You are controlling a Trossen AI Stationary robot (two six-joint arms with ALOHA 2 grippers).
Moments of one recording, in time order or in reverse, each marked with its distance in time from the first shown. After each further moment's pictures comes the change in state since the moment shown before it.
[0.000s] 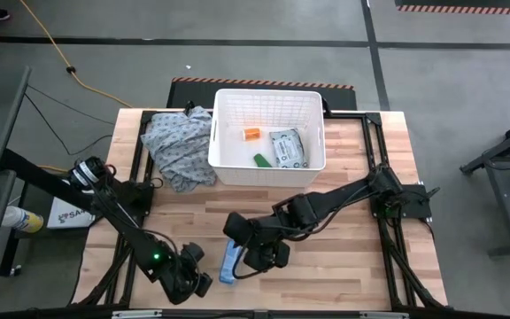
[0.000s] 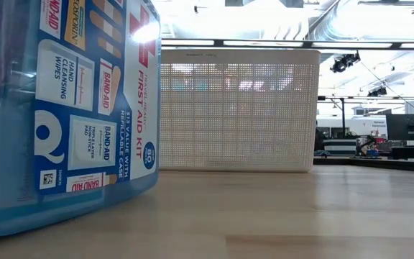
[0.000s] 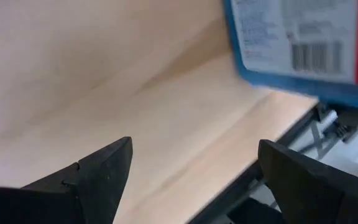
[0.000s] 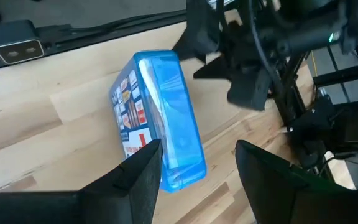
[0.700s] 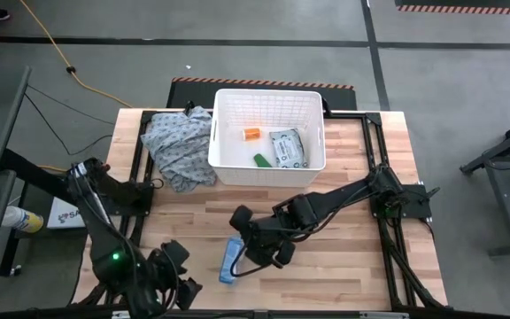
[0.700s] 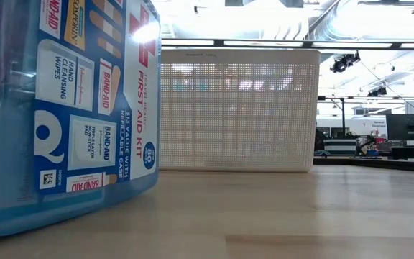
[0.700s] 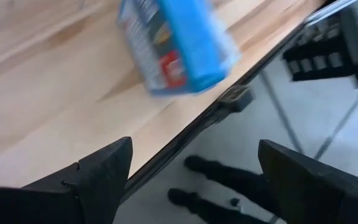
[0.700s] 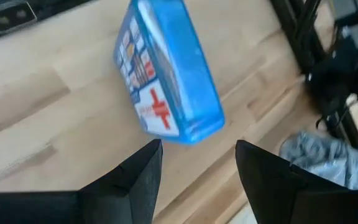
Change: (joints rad) left arm -0.070 -0.002 0.688 -0.737 -0.205 -0.006; right arm 0.005 0.001 0.000 -0.127 0.099 0.129
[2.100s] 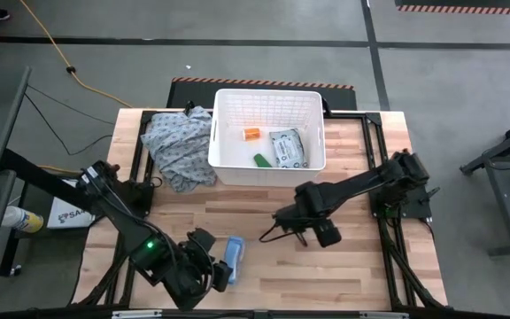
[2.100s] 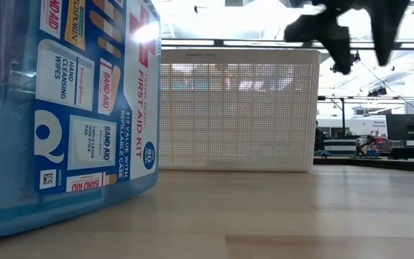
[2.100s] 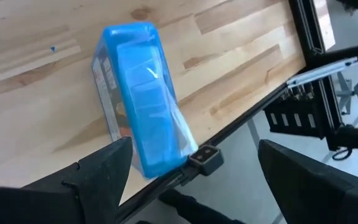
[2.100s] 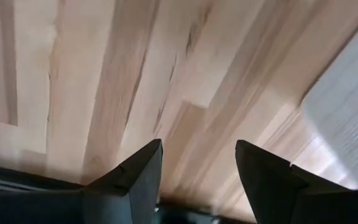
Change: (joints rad) left arm 0.182 0.078 0.071 0.077 -0.035 0.034; right arm -0.067 -0.237 -0.519 -0.506 -0.067 0.629
